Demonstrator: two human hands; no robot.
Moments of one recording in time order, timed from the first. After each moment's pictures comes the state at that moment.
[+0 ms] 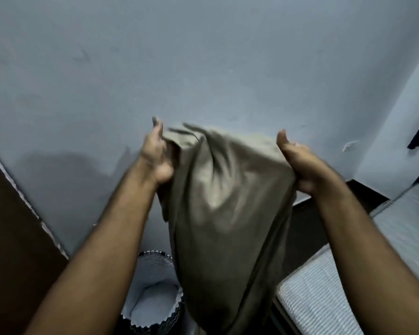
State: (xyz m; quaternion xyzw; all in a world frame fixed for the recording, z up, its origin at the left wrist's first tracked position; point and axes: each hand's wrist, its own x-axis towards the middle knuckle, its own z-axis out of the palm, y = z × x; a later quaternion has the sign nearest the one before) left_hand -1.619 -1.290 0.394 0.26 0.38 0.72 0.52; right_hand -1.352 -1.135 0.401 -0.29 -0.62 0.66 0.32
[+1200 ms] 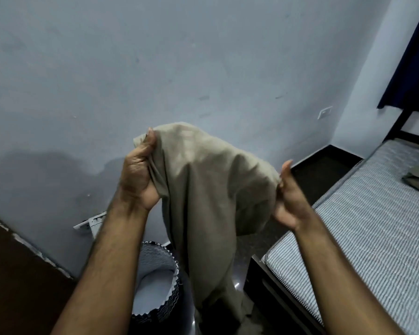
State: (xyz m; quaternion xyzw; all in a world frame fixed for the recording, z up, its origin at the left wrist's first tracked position) left_hand -1.535 -1.309 0.376 0.28 0.34 0.76 0.48; right_hand -1.283 -1.174 0.282 -0.22 -0.37 0.83 0.35
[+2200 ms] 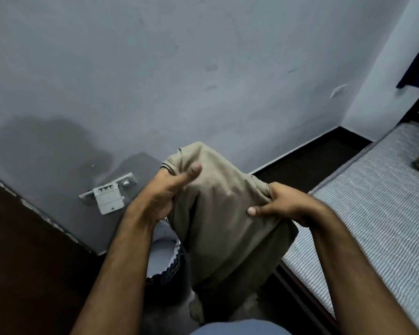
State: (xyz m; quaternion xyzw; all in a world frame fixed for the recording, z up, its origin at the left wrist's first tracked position) left_hand -1.507 -1.339 0.300 0.38 0.45 0.62 0.51; right_hand -1.265 -1.205 0.273 -0.36 -0.78 0.51 0.04
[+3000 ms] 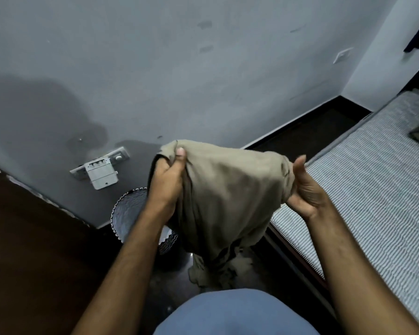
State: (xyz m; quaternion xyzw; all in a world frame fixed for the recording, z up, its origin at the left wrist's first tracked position) left_hand -1.479 -1.340 0.245 0.25 0.63 0.68 0.29; right_hand -1.237 -1.202 0.204 -0.22 -0.30 0.87 0.33
